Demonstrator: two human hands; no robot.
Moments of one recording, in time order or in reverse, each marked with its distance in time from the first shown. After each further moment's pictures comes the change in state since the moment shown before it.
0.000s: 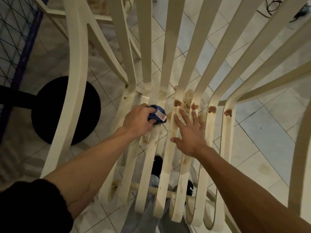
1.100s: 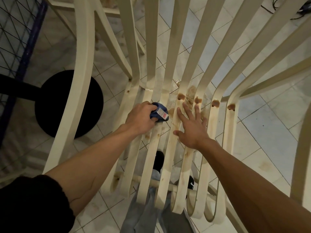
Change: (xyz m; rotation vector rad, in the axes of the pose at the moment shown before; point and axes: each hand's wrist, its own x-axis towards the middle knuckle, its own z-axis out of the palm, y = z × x) left_hand -0.019 0.002 0.002 -0.043 -0.032 -0.025; right_hand -0.003 -0.002 0.001 0.025 -0.039 0.019
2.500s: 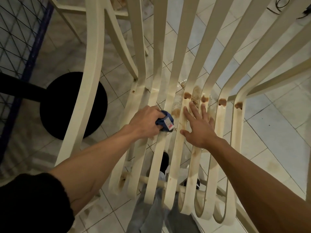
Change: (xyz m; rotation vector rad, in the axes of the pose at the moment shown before) left_hand -0.013 -0.006 -0.008 0.143 -0.130 0.177; right_hand -0.001 0.001 0.004 0.030 0.003 0.004
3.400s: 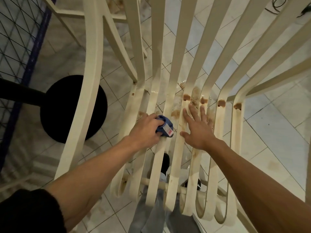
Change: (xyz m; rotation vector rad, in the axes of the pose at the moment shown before) left_hand -0.016 0.002 0.015 -0.012 0.019 -0.034; right_hand 0.001 -0.005 0.001 -0.023 -0.012 0.021
